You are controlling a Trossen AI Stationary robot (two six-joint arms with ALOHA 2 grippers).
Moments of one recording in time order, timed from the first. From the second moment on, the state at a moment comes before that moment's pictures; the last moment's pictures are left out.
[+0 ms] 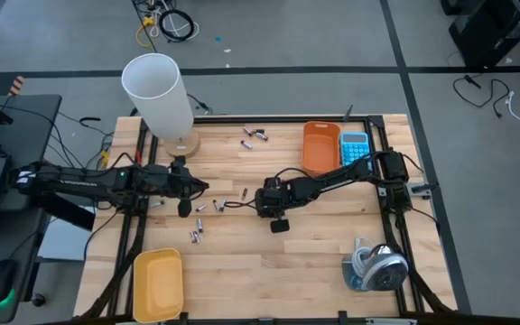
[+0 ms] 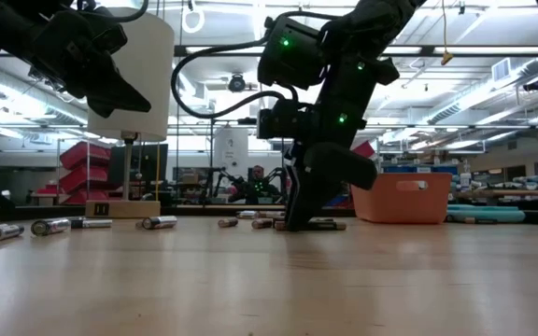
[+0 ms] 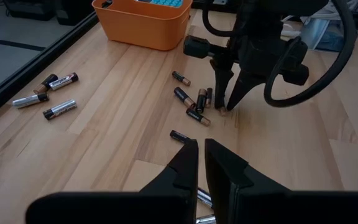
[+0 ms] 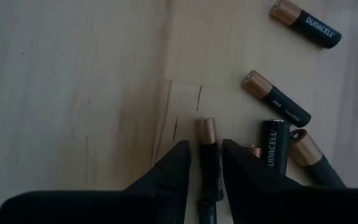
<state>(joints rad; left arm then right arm) -0.02 0.63 0.39 -0.20 -0.19 -0.16 0.05 2.03 1.27 -0.42 0.12 -0.12</state>
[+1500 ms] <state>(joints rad) -0.02 0.63 0.34 -0.18 -0.19 -0.24 0.01 1.88 1.26 -0.49 0.04 -0.01</state>
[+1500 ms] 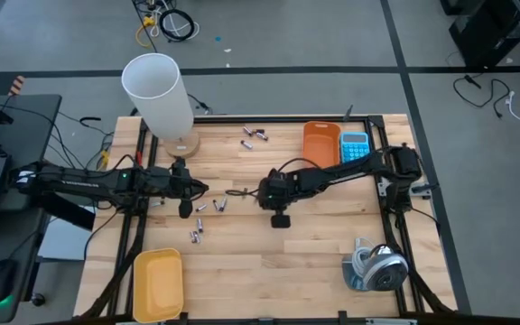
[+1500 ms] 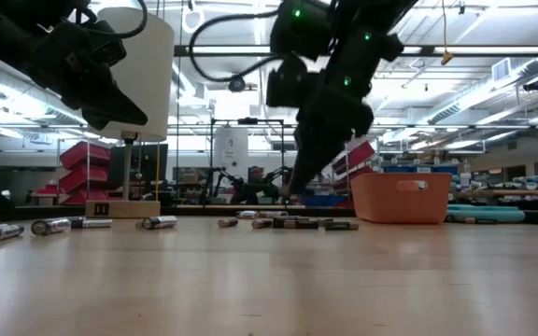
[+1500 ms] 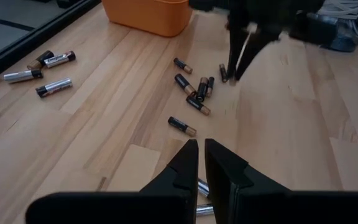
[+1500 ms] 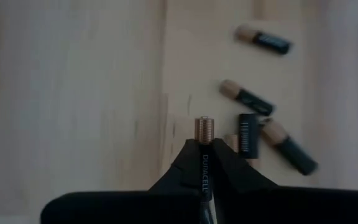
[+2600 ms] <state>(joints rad) -0.02 0.63 0.34 -0.18 -0.19 -0.24 -0.44 1.58 1.27 -0.88 0.22 0.51</state>
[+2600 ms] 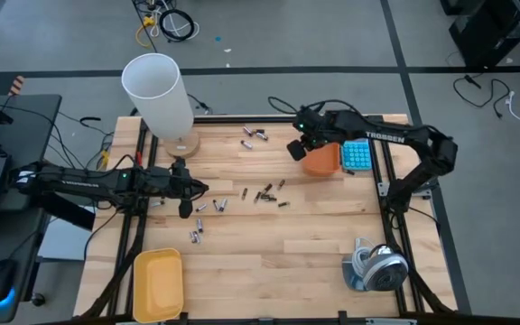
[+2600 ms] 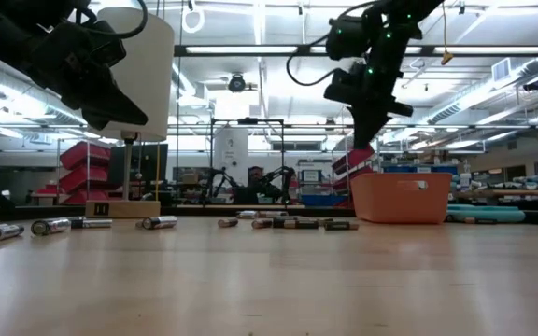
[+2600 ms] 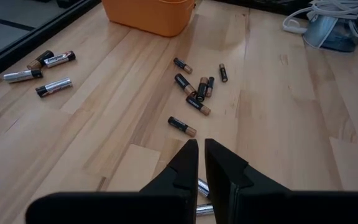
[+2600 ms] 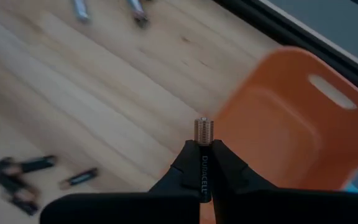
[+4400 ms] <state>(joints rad) -0.02 0.63 0.34 -0.18 -0.19 -0.24 -0.33 1.76 1.27 -1.01 0.40 0.84</state>
